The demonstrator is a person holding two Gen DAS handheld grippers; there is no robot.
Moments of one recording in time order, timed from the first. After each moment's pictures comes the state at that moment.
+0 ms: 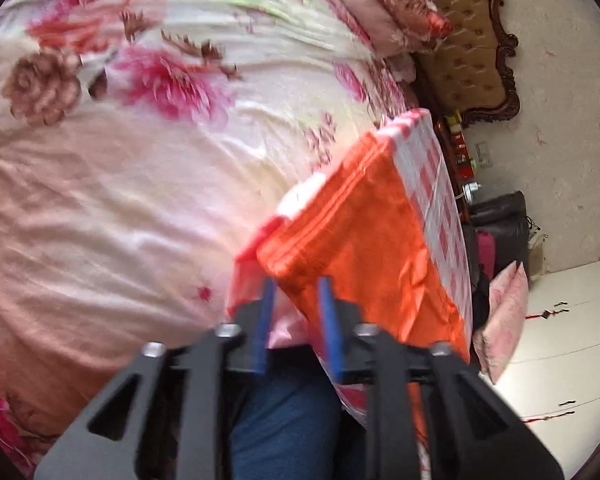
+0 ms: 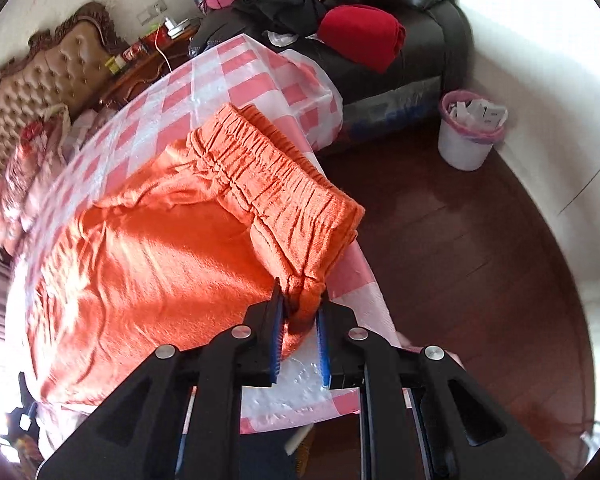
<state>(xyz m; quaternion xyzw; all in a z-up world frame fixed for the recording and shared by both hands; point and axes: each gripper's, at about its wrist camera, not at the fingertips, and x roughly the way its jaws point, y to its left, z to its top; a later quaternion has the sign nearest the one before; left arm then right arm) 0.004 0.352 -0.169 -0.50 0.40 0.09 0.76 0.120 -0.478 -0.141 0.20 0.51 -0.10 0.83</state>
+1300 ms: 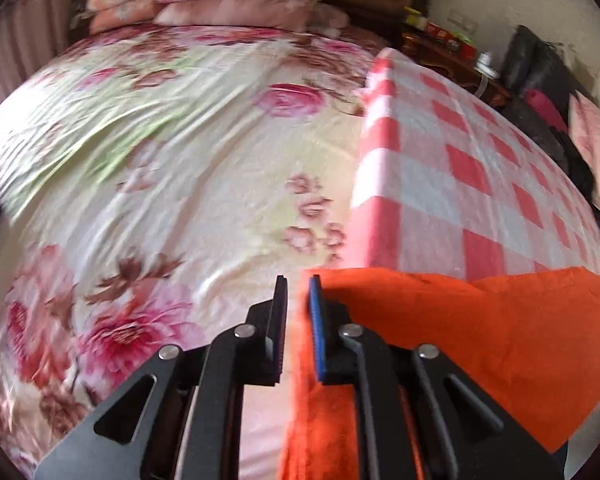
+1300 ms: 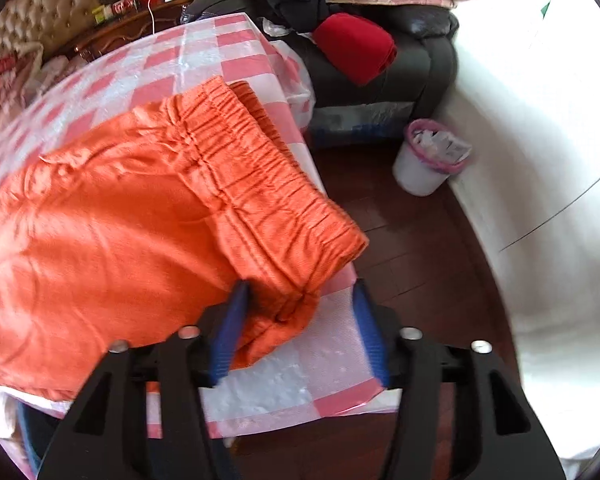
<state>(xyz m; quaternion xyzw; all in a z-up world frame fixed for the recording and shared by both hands) 0.190 0.357 -0.145 -0.13 0.48 0.09 0.86 0.129 -0.445 -0.150 0.06 0.53 -0.17 0.83</state>
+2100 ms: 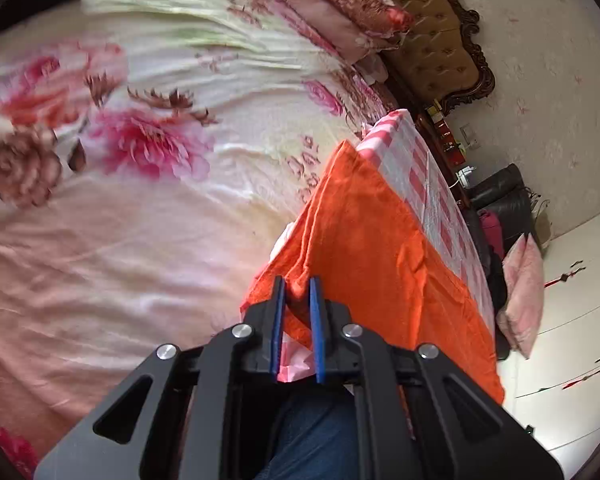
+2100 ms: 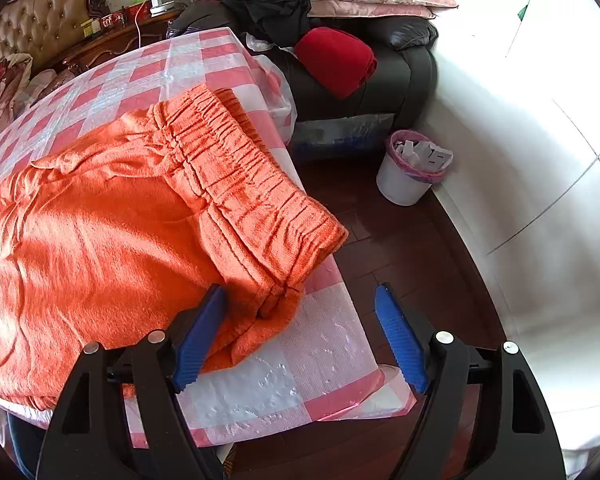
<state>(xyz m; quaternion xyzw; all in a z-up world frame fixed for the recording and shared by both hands) 0.007 0.357 -0.153 -0.41 0.38 0.08 0.82 0.117 -0.444 -0.153 0.06 0.50 -0.20 0.84</state>
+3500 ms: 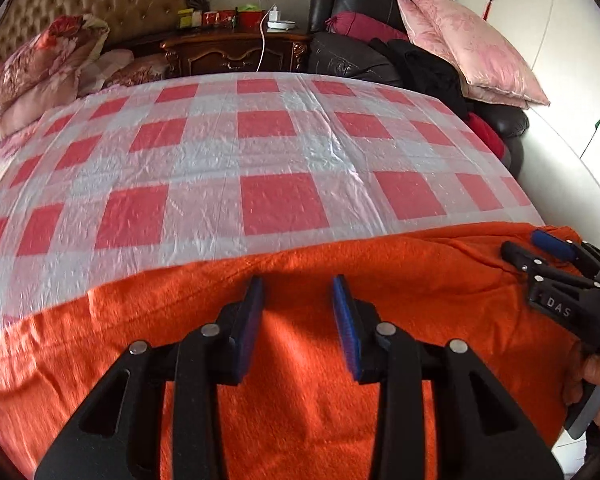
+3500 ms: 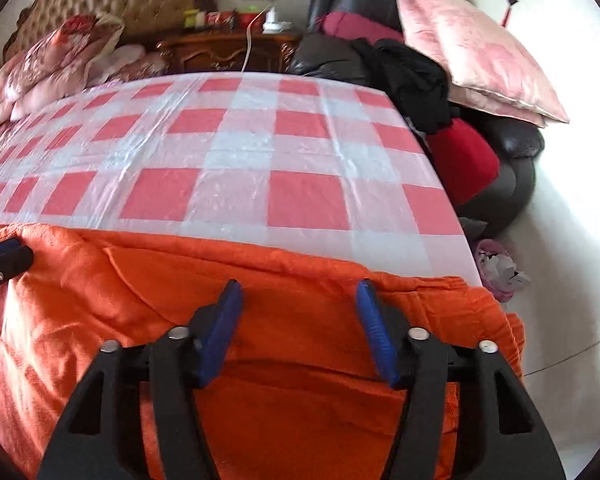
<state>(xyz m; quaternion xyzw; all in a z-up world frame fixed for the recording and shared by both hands) 0.272 -0.113 -0.140 0.01 0.44 -0.13 0.89 0.268 -0.339 -0.159 -0.04 0.44 -0.07 0.89</state>
